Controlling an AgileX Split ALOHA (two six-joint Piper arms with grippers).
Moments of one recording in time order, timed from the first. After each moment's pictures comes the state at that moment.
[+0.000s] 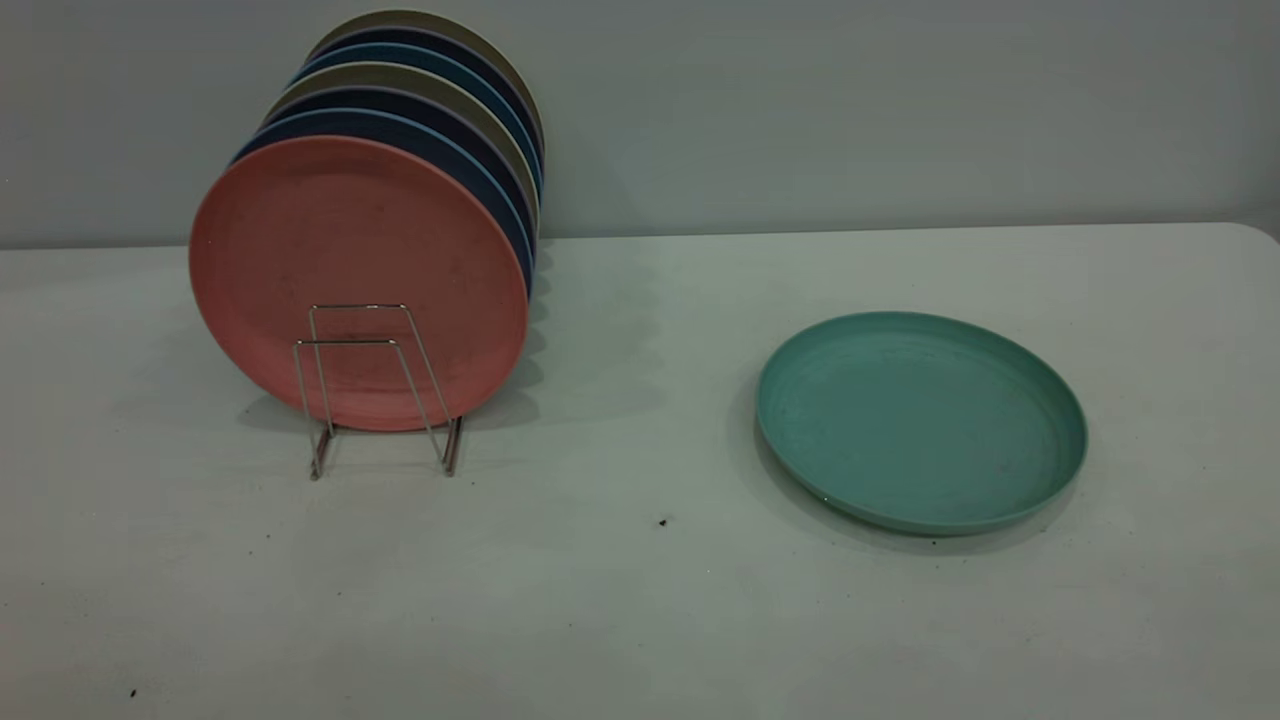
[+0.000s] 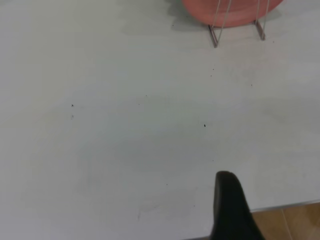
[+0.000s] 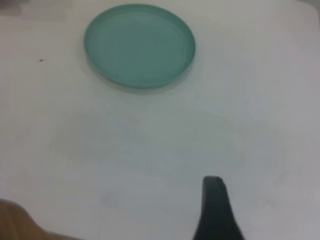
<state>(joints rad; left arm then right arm) -0.06 -0.02 -0.49 0.00 1.13 0.06 0.06 -0.02 -0.48 0.10 1.14 -0.21</state>
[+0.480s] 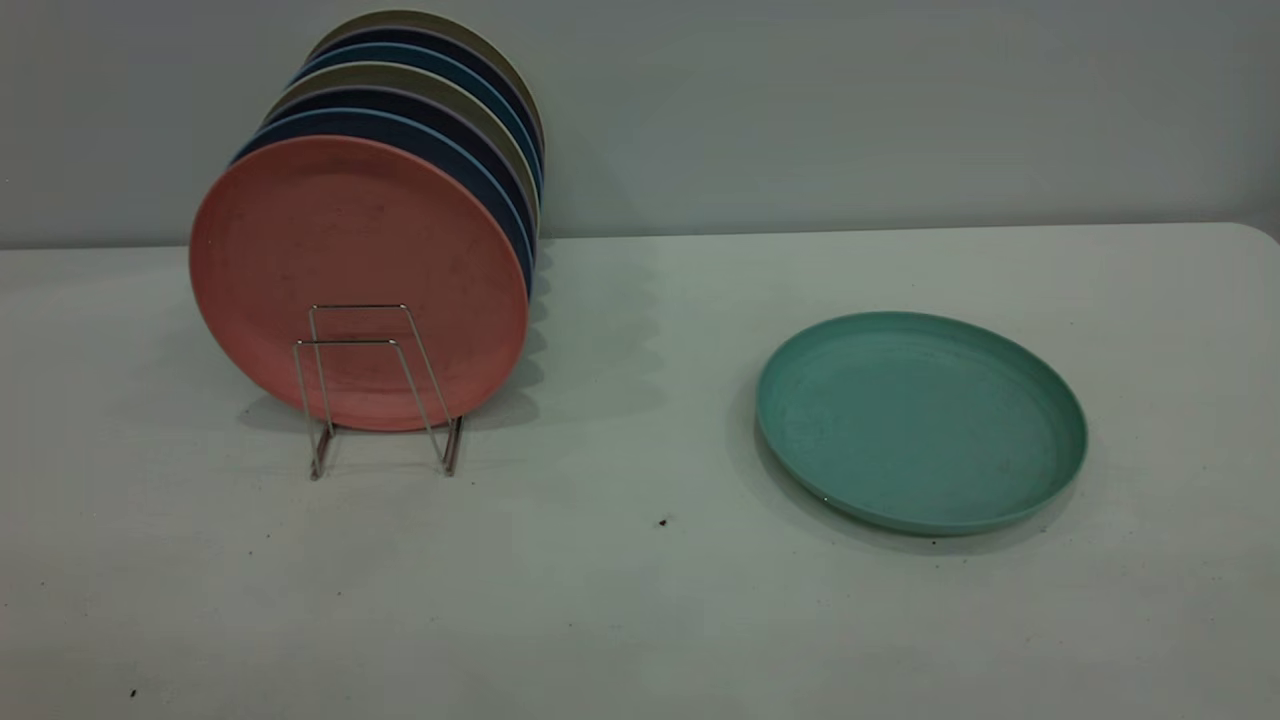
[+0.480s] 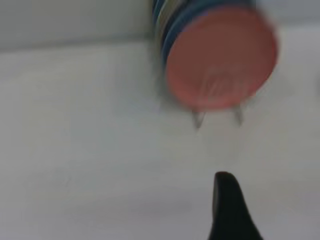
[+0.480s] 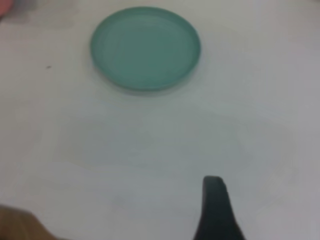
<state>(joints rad) -0.06 -0.01 -0.50 -0.06 0.91 0.02 0.06 -0.02 -0.48 0.08 1.14 -0.13</state>
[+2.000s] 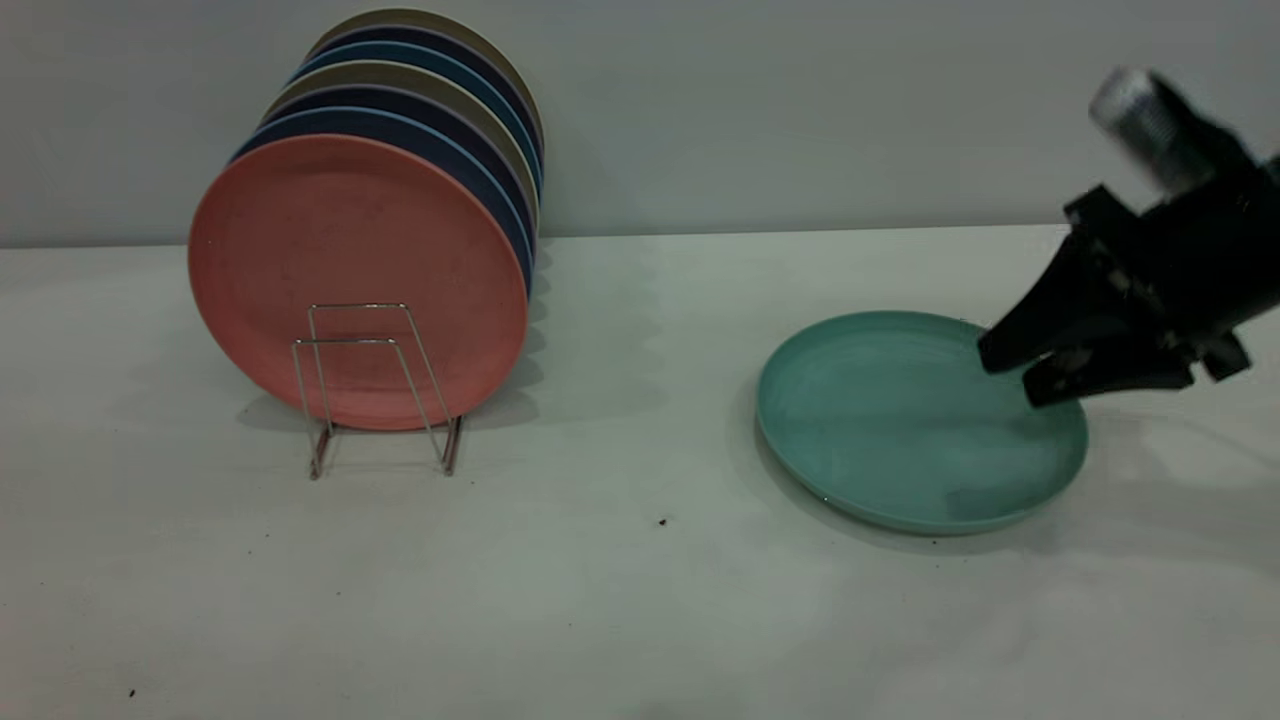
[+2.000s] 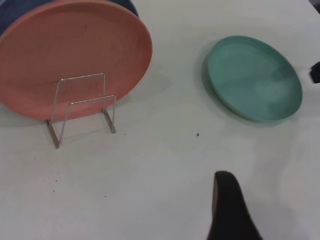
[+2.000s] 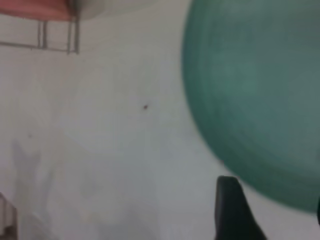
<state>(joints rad) -0.06 0.79 -0.50 -0.80 0.48 0.66 -0.10 2.16 -1.14 1.19 0.85 -1.08</state>
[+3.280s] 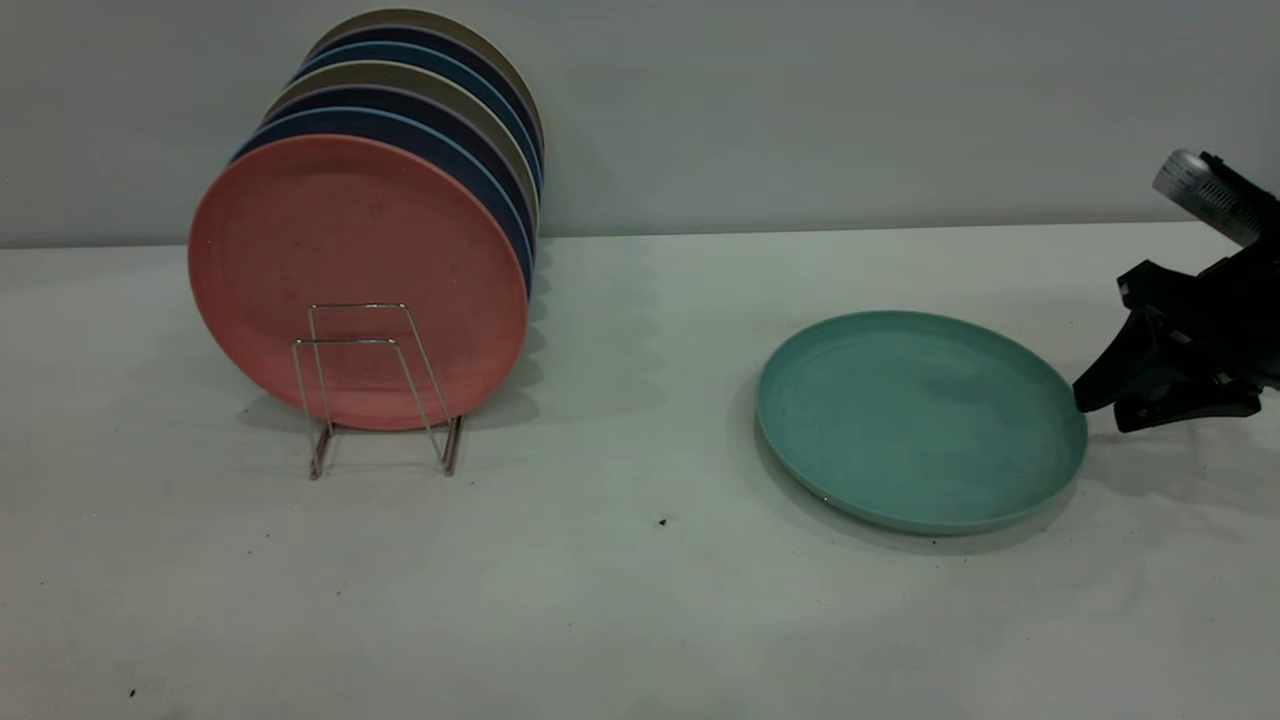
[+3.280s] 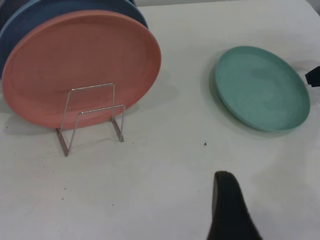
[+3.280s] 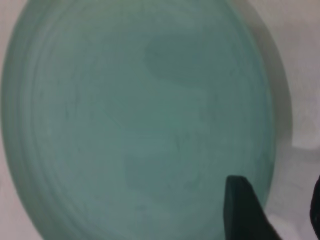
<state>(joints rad) -0.06 0.79 -0.50 -0.80 0.45 0.66 -0.20 2.31 -1.27 1.12 0.64 -1.06</state>
